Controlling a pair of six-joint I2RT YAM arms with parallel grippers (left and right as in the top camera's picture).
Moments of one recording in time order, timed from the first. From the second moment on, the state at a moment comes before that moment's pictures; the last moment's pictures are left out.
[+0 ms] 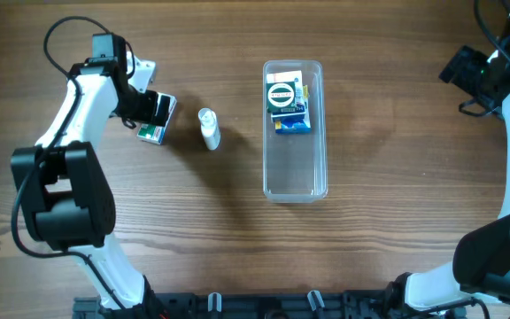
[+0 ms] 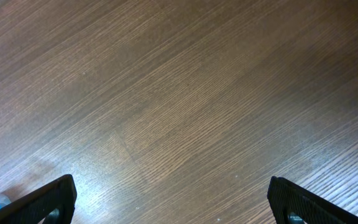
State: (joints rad) left arm 0.07 2.00 1.47 -0.80 0.08 0.27; right arm -0.28 1.70 1.61 -0.98 0.12 0.34
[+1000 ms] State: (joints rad) left arm 0.01 2.09 1.47 -0.78 -0.01 0.25; right arm -0.28 1.70 1.61 -0.98 0.12 0.34
